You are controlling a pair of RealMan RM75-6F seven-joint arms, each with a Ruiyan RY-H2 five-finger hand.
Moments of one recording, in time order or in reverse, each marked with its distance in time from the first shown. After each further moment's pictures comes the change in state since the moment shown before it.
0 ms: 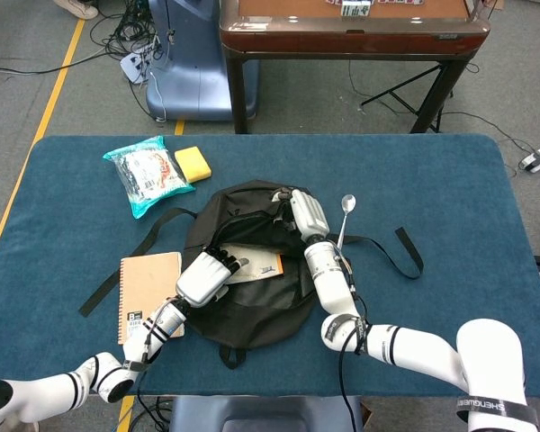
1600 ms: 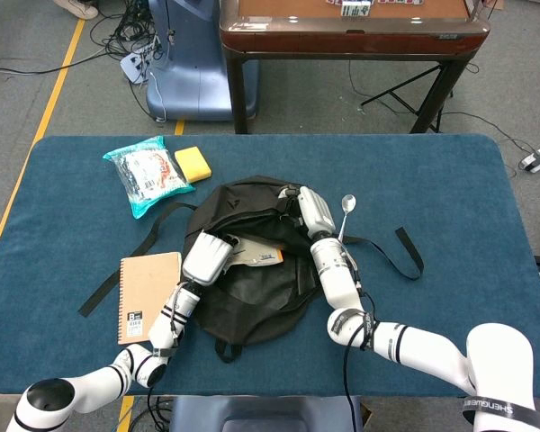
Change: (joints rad) left arm -0.078 -0.277 -0.052 0.426 -0.085 0.169 -0.088; right arm -0.044 0.010 0.059 0.006 0.003 -0.066 0.016
